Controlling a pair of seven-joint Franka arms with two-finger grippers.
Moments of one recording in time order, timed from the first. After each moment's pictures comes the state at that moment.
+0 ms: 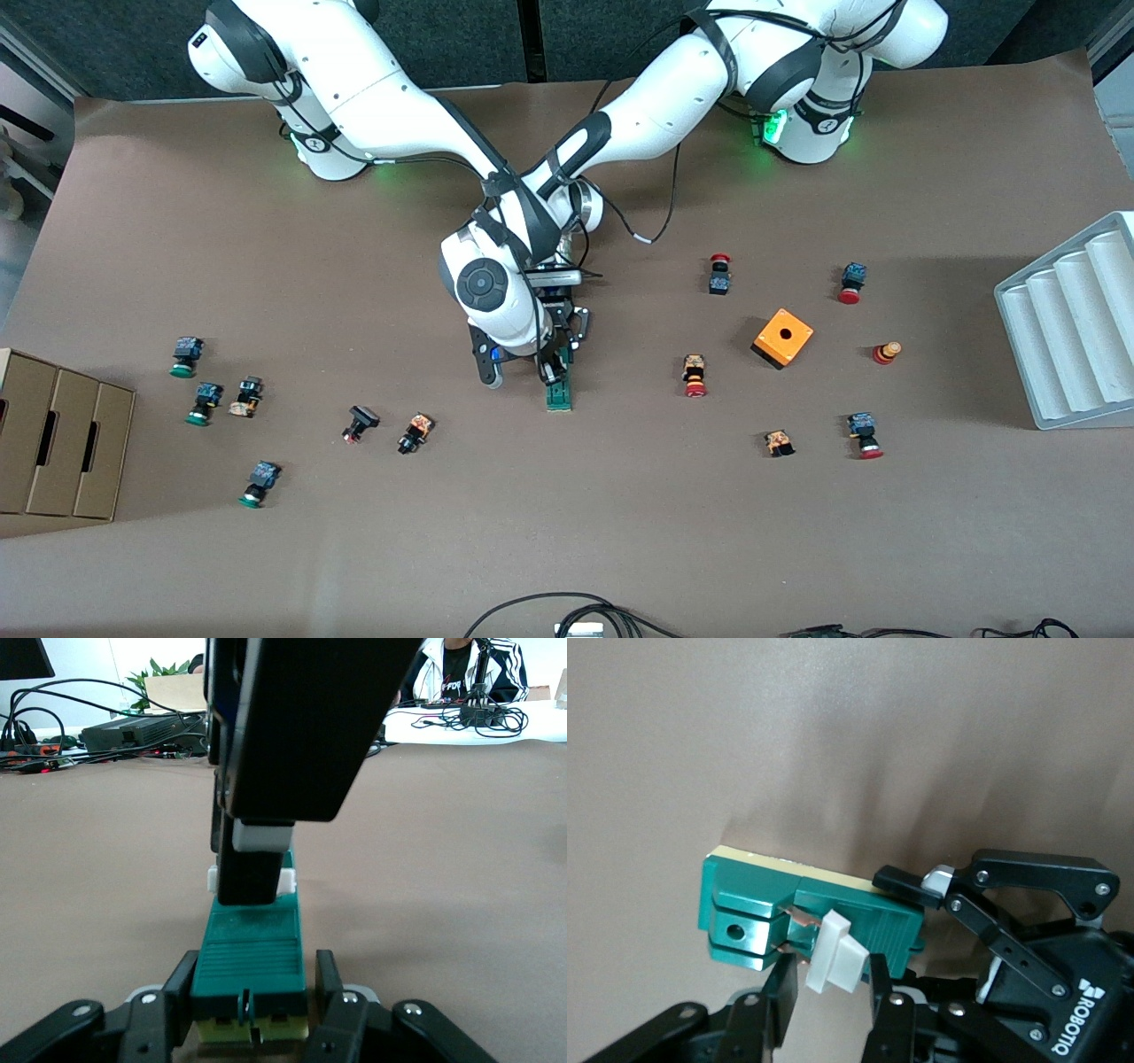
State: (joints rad) left arm -0.88 0.99 -0.25 -1.60 1.90 1.95 -2.46; right arm 0.78 0.70 -0.10 -1.63 0.35 2.44 1.78
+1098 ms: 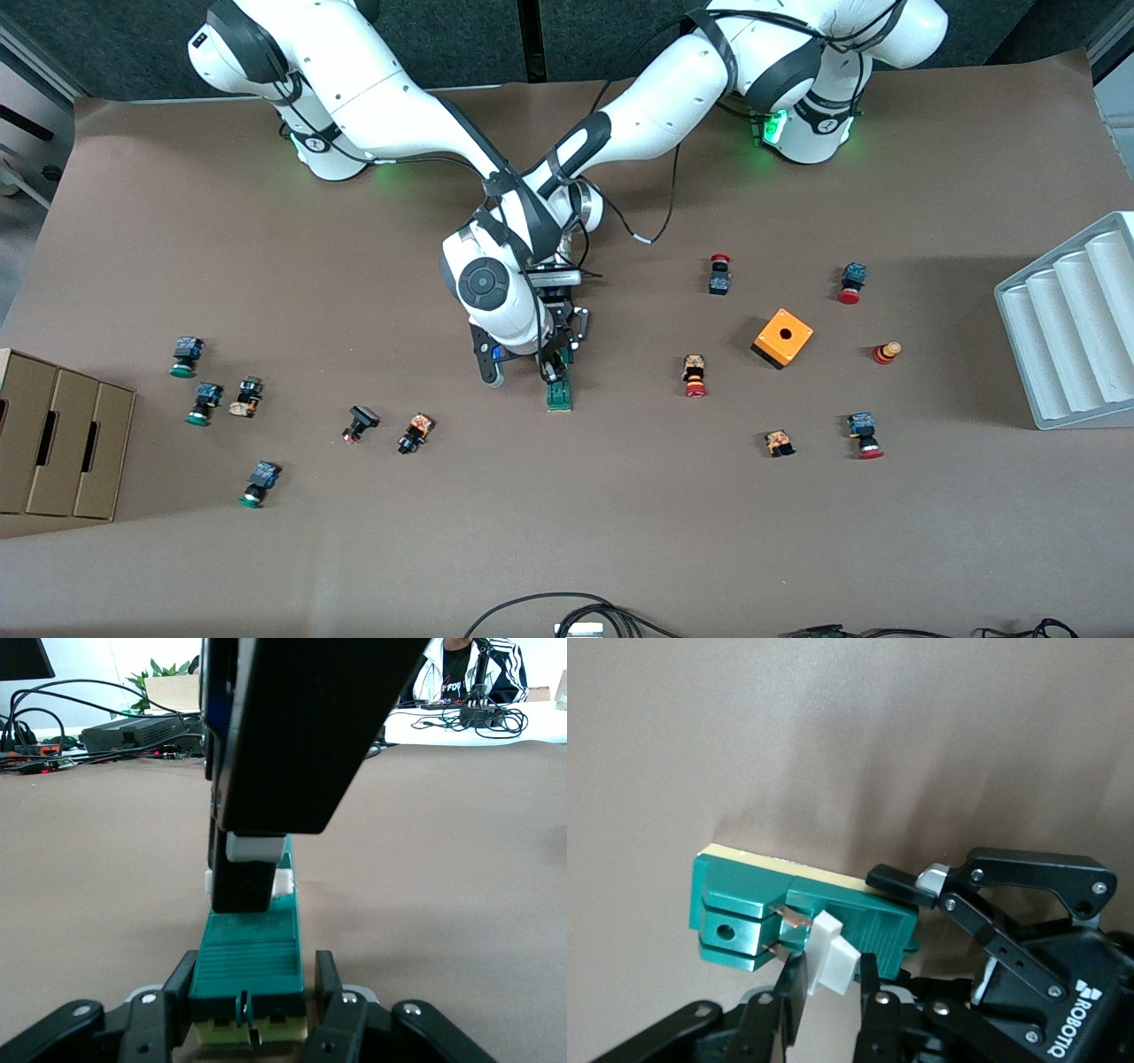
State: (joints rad) left arm -0.88 0.99 -0.25 -1.60 1.90 1.95 -2.46; right arm 0.78 0.70 -0.10 -1.63 0.35 2.44 1.78
